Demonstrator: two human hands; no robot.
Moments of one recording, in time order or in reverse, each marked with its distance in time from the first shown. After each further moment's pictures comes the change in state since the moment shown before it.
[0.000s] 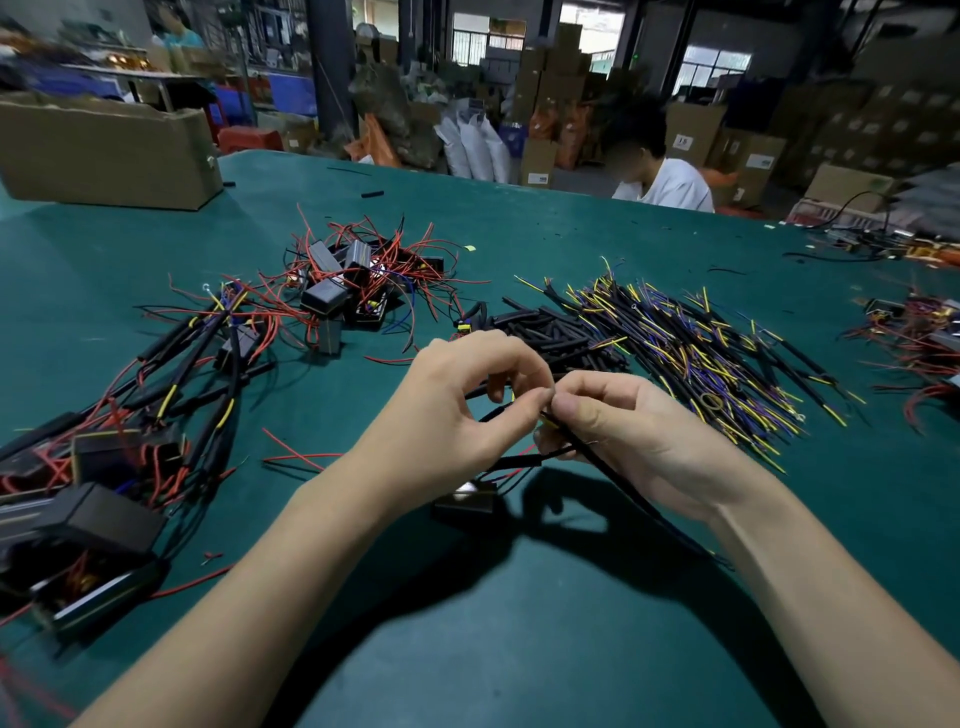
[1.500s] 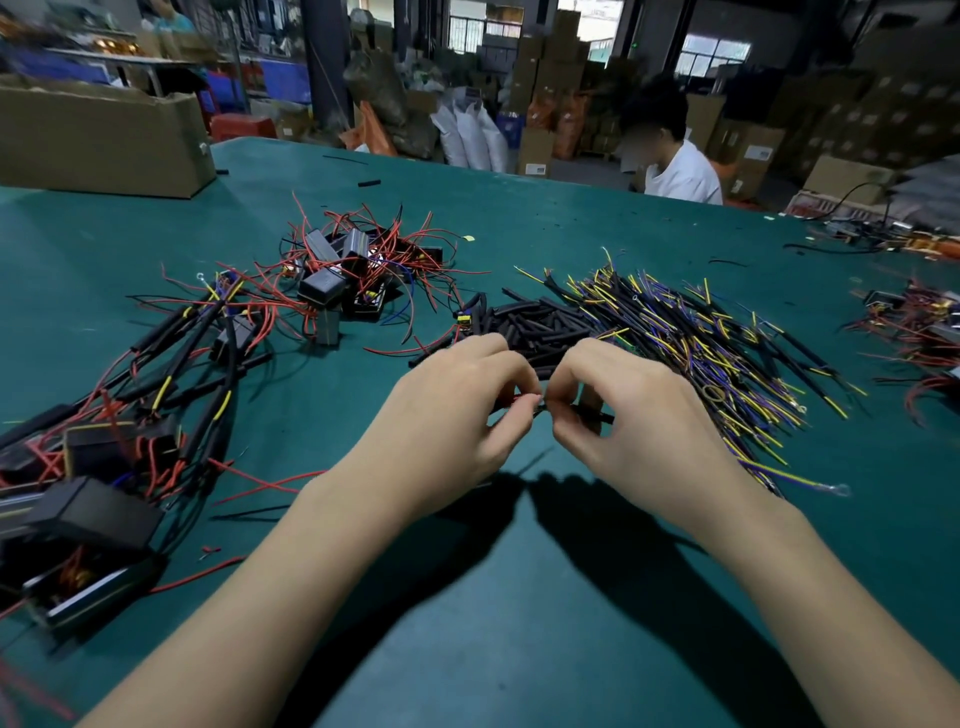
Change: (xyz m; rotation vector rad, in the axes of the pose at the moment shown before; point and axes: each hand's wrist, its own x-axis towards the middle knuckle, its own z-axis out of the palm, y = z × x) left_hand -0.004 -0.003 0.003 0.367 -0.137 -0.109; right_hand -0.003 -0.004 0.018 -1.352 0.325 -0.510
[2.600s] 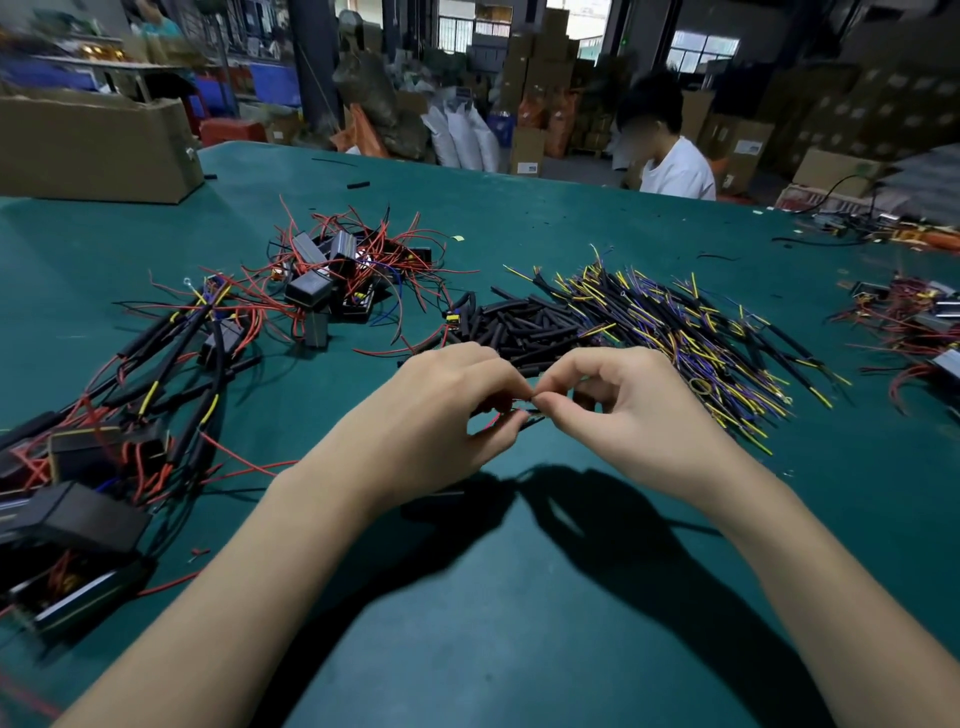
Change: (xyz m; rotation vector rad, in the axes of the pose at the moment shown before) left_hand 0.002 -0.012 0.001 0.005 0.024 0.272; right_hand 0.001 0.007 -0.006 0.438 -0.079 0.193
